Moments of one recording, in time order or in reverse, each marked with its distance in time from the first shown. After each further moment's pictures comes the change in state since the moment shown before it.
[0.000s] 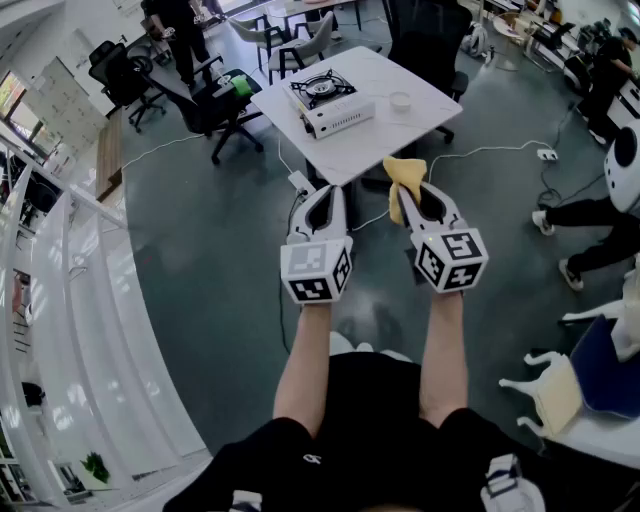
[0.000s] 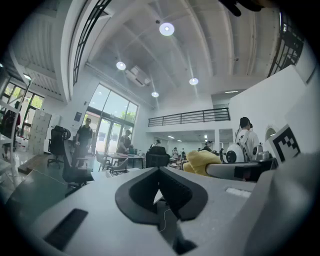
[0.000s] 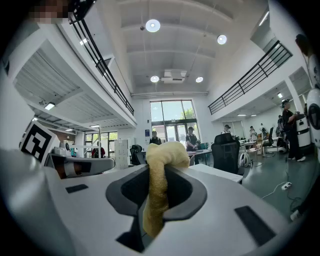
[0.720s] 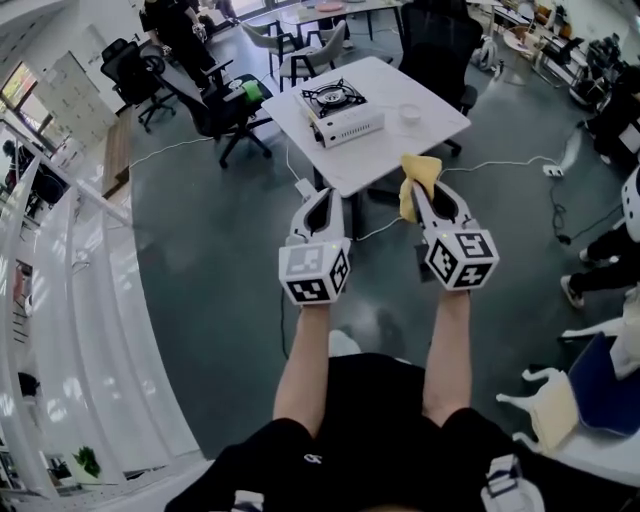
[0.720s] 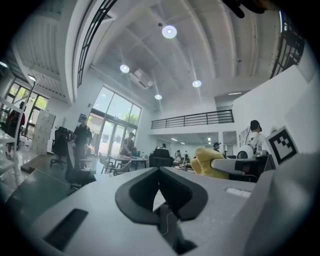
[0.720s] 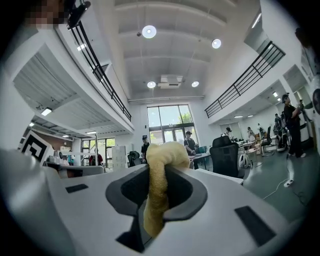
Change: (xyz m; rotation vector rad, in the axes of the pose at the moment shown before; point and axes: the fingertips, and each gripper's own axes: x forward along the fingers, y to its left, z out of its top) left arm 0.004 0.018 0.006 -0.016 -0.028 0.033; right arm 0.010 -0.023 0.018 0.041 -0.065 -0.021
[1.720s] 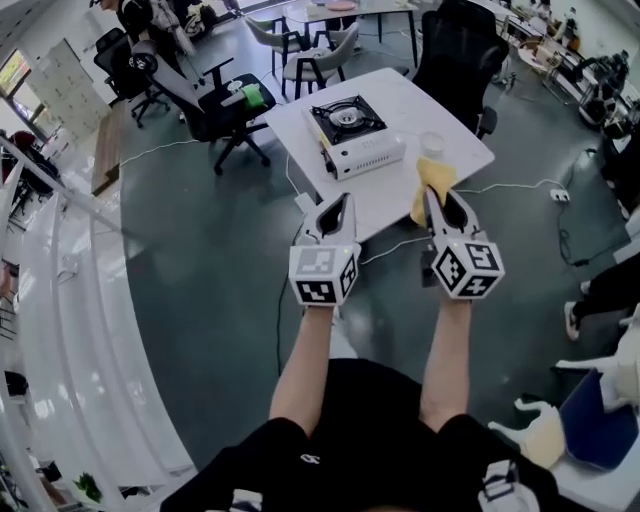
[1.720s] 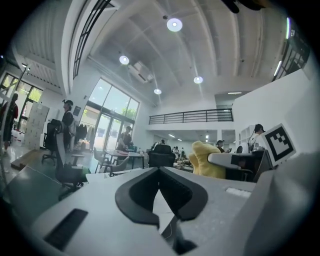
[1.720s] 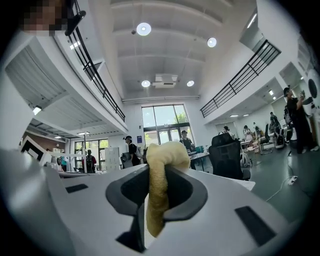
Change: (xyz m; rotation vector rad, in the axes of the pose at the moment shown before) left arm 0.151 0.099 -0.018 -0.020 0.049 -0.057; right arm 0.172 -0.048 -0.011 0.028 -0.021 -0.057
